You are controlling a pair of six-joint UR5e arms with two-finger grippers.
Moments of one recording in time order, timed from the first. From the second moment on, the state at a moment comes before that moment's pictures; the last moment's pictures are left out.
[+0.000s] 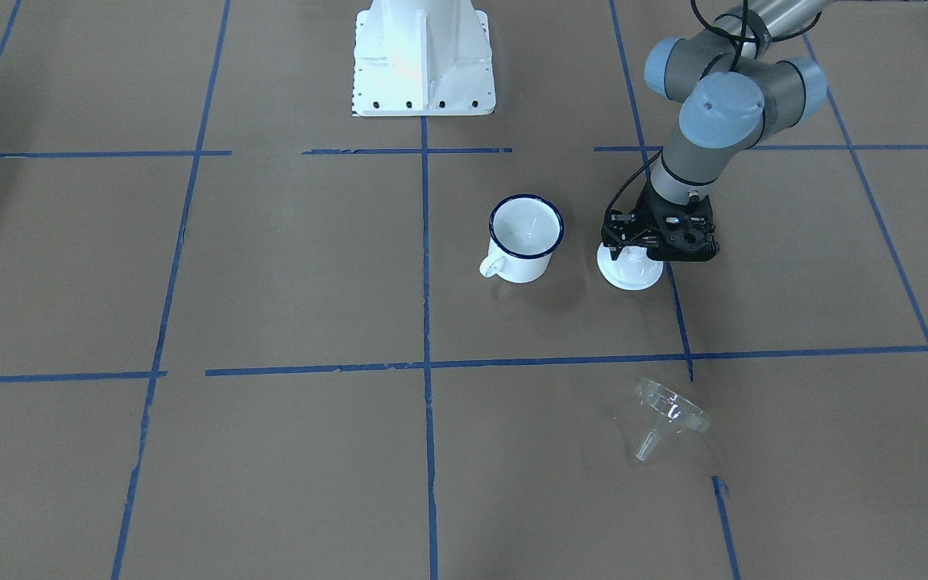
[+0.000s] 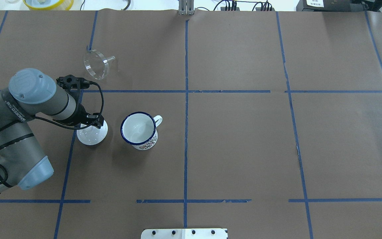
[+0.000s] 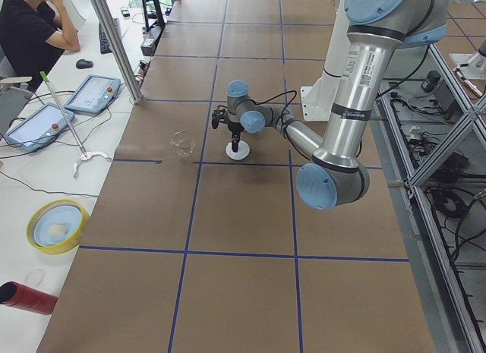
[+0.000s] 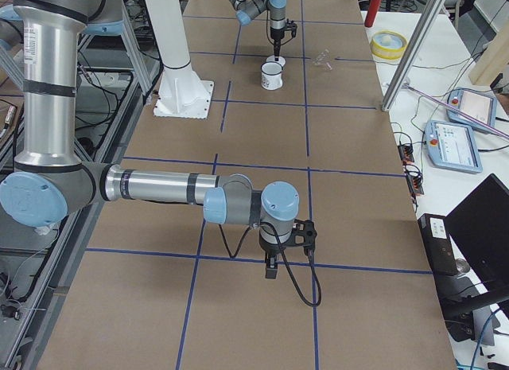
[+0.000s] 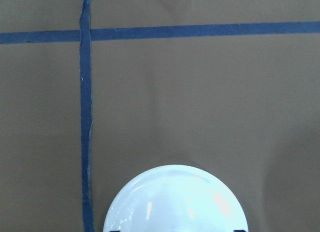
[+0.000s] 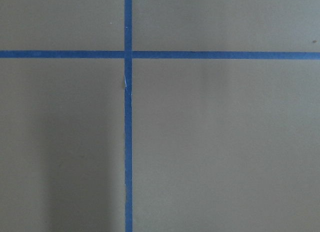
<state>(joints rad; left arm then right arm) -0.68 -1.85 -1.77 -1.81 -1.98 -1.04 1.57 -1.68 1.66 -1.57 2.29 0.01</state>
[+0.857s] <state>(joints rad) -0.68 -1.84 -1.78 -1.81 -1.97 -1.04 1.57 -1.68 1.66 -1.57 2.29 0.01</state>
